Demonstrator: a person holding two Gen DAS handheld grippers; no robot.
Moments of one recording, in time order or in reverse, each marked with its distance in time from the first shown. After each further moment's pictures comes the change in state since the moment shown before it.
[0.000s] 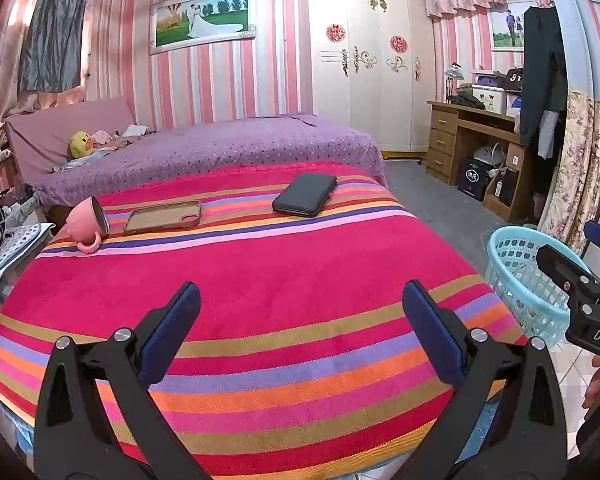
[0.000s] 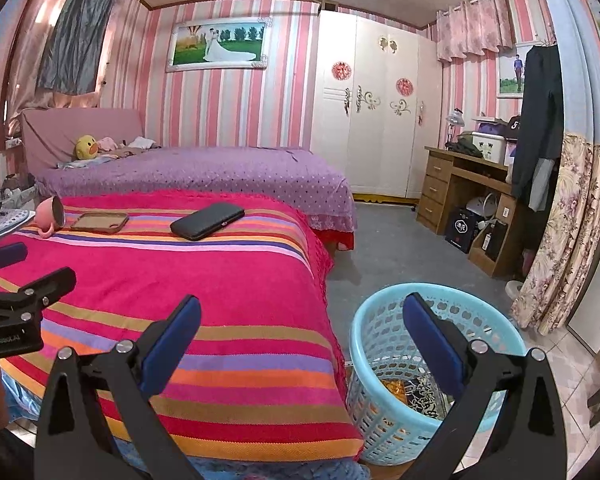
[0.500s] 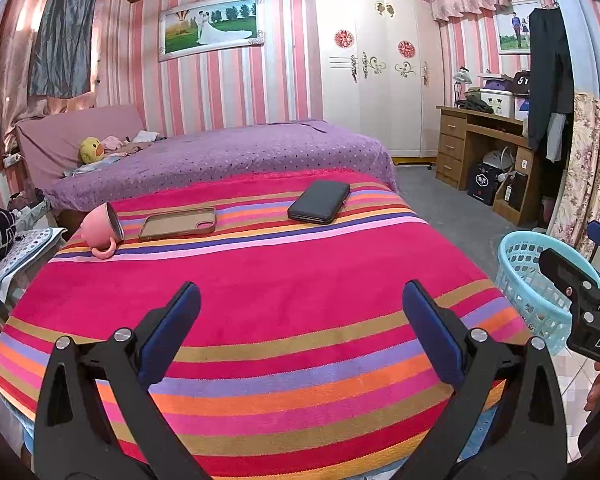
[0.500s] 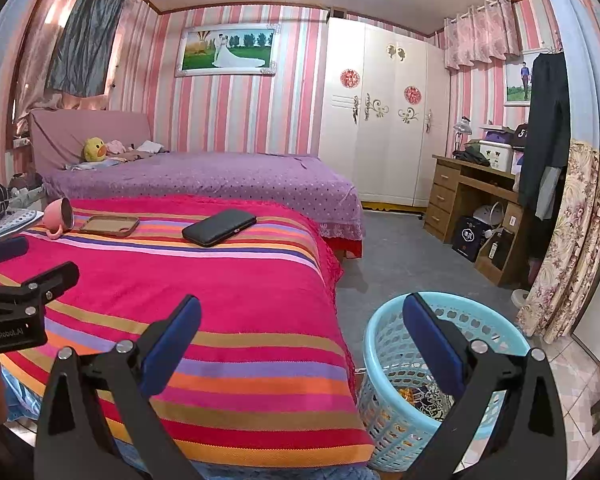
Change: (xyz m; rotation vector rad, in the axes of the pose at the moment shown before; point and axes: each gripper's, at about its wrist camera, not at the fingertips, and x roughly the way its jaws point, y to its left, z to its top) left arm -0.007 0.007 0.002 0.002 -0.019 0.037; right arm -0.004 0.011 0.002 -0.014 -0.027 0.023
